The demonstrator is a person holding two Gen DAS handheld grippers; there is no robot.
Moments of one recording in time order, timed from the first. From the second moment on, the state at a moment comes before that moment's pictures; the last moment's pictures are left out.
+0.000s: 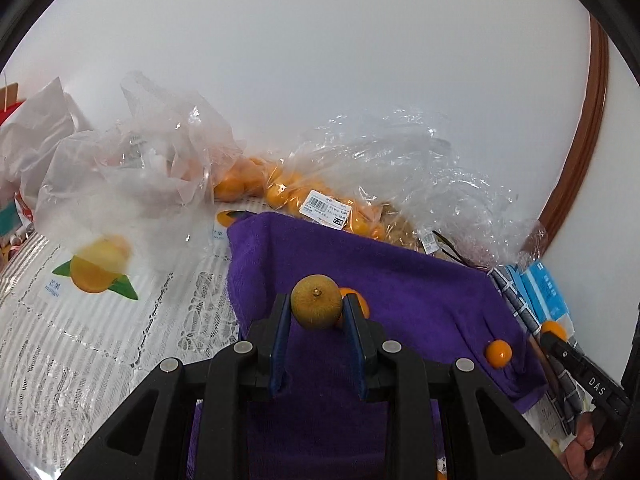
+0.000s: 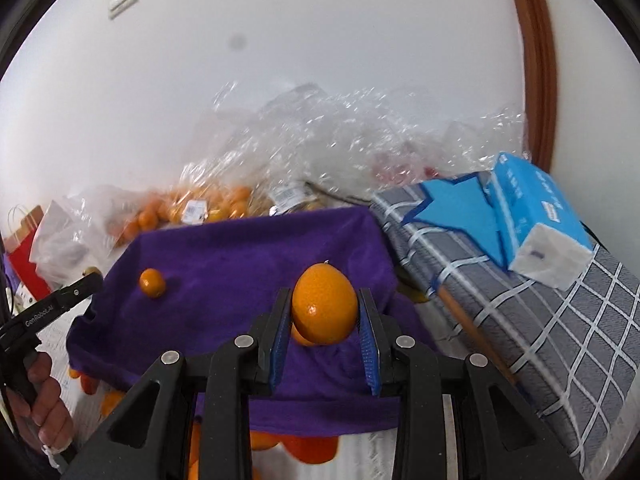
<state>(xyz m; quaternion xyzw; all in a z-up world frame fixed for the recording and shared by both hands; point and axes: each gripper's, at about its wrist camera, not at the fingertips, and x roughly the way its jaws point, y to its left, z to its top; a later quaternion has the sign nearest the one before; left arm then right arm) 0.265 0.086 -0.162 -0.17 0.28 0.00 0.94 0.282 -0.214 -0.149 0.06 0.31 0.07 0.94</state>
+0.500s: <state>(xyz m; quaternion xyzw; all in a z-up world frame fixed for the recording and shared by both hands) 0.273 0.080 -0.168 -0.17 0.31 -0.03 0.94 0.302 -0.219 -0.179 0.07 0.39 0.06 0.92</state>
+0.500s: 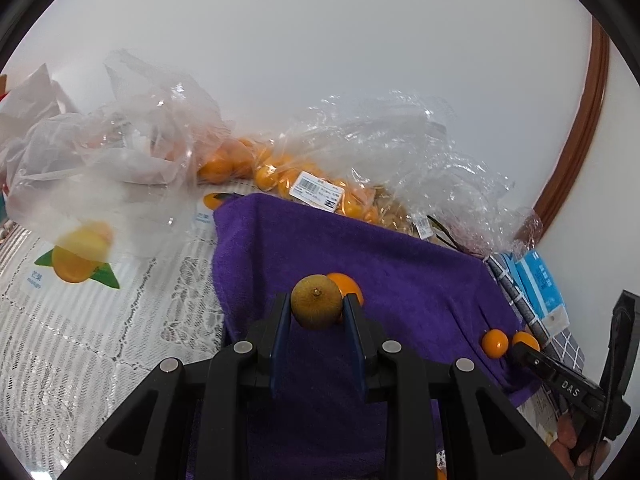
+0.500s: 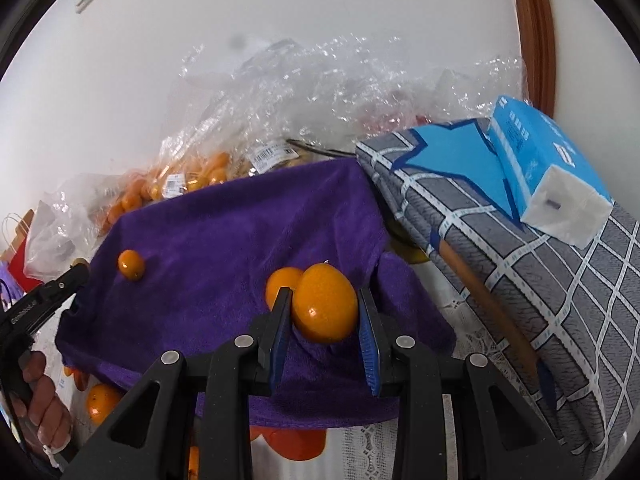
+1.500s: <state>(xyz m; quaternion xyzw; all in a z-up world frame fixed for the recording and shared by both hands) 0.281 0.075 -0.177 -0.16 0.34 -0.02 0.93 0.278 -0.202 -0.170 0.04 0.35 0.05 0.94</state>
